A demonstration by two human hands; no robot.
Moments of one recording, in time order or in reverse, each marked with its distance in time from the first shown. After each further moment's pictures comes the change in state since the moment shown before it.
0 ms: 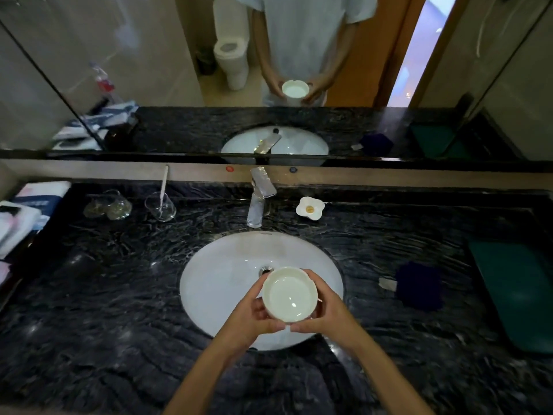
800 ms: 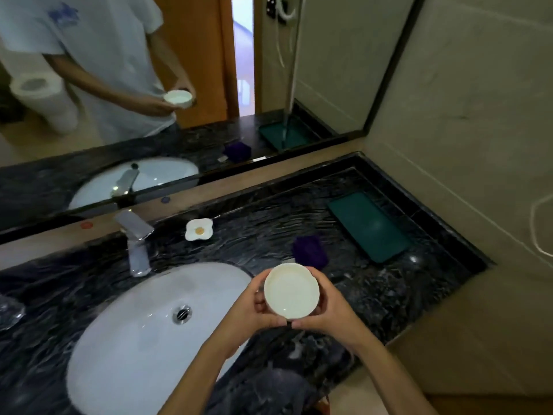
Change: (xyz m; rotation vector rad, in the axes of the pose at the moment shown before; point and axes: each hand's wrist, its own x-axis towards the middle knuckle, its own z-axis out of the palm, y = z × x) left_hand 0.042 0.038 0.126 0.293 -0.540 0.018; right_hand -0.133 -0.005 -0.068 0.068 0.604 0.082
